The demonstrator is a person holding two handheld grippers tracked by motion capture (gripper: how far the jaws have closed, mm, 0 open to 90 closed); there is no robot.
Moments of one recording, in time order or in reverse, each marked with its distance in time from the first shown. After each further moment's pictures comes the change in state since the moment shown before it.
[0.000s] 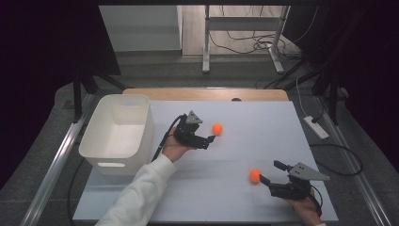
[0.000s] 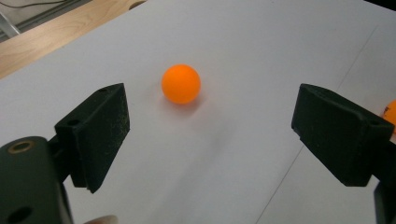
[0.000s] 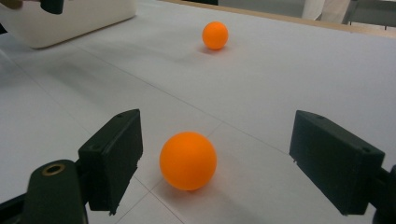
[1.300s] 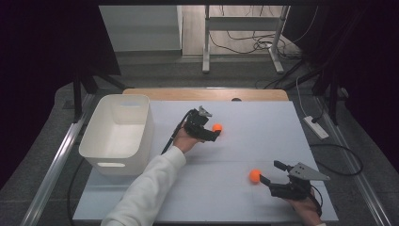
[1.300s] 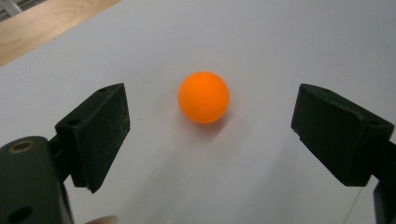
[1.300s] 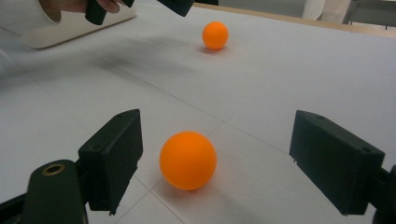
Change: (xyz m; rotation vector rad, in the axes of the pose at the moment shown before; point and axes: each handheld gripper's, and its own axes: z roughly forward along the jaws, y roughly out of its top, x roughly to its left) left arm 0.015 0.014 0.055 0.086 0.038 -0.020; right arm -0.001 0.000 0.000 -0.003 0.002 0.000
